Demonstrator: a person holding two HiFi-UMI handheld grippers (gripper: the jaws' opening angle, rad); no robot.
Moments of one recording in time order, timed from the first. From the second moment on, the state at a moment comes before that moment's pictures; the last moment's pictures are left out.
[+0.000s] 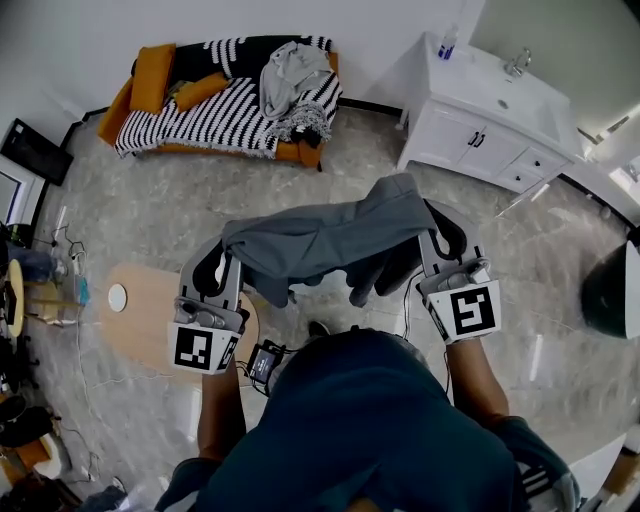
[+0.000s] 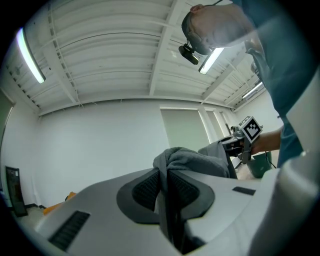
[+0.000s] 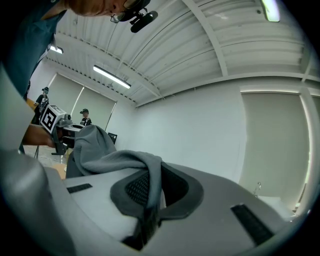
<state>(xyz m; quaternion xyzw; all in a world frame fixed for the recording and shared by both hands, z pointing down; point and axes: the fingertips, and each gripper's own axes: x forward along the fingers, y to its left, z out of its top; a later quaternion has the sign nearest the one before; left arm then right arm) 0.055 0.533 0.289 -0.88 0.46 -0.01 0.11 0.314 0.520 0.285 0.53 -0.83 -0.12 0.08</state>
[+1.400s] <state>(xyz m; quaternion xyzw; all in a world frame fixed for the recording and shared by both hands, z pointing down) 0.136 0.366 0.300 -0.85 0.52 -0.03 0.10 0.370 0.328 0.300 0.45 -0.89 -0.10 0.07</state>
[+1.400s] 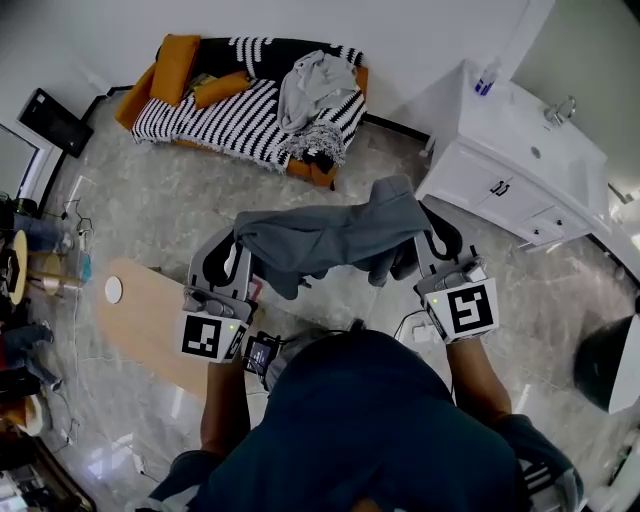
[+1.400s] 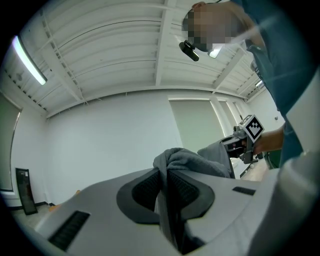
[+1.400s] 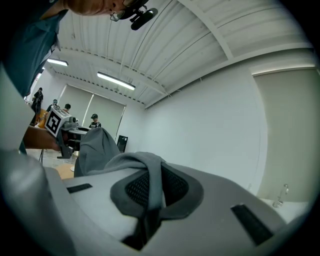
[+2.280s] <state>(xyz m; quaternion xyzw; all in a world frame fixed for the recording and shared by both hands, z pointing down) 0.043 0.275 0.301 -0.87 0.48 -0.01 0.11 0.290 0.246 0.294 0.50 -0.86 -0.12 0.09</state>
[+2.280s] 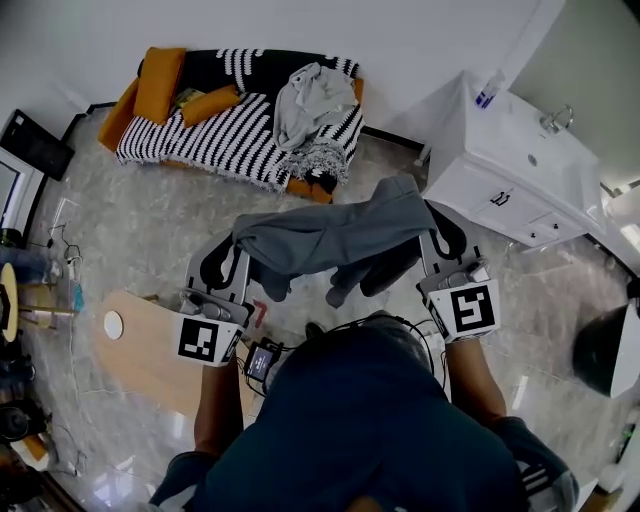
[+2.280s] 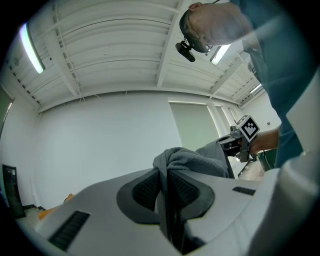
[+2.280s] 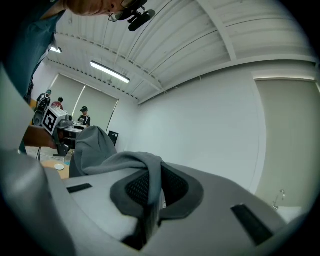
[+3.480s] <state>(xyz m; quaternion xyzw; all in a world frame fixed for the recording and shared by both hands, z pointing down) 0.108 0.160 0.311 -0.81 0.57 -0.05 0.08 0.333 0.072 0.315 0.38 -0.92 -0.09 0.07</state>
